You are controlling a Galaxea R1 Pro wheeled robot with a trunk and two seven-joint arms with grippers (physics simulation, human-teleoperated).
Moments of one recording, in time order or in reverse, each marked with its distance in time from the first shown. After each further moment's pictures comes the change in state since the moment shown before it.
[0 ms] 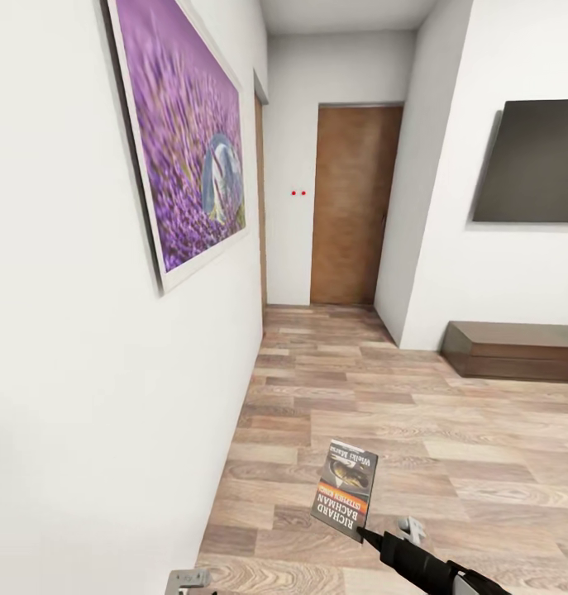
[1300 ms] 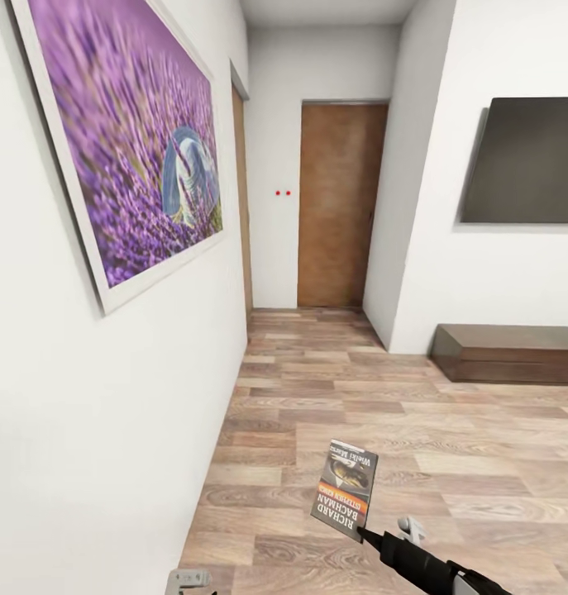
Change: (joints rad) left arm 0.000 0.000 0.000 0.000 0.000 0.000 0.000; right arm 0.000 0.000 0.002 0.000 0.000 0.000 -0.001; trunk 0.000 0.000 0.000
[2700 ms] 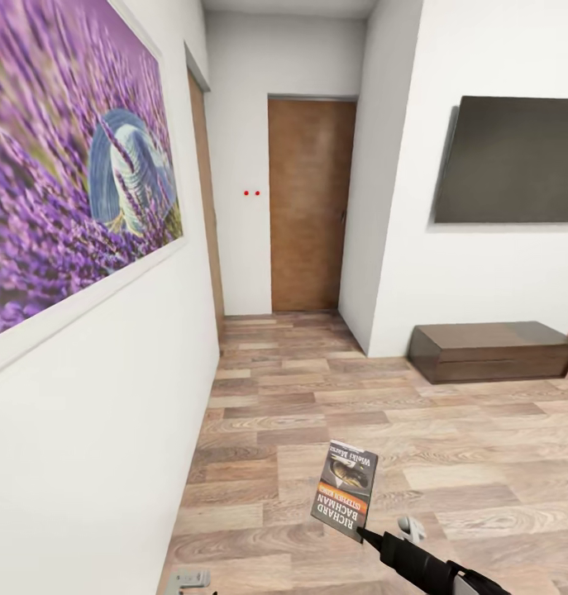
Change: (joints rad) left arm 0.000 -0.001 0.000 0.001 0.000 0.000 0.000; right arm 0.000 0.000 0.001 0.000 0.000 0.000 0.000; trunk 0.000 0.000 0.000
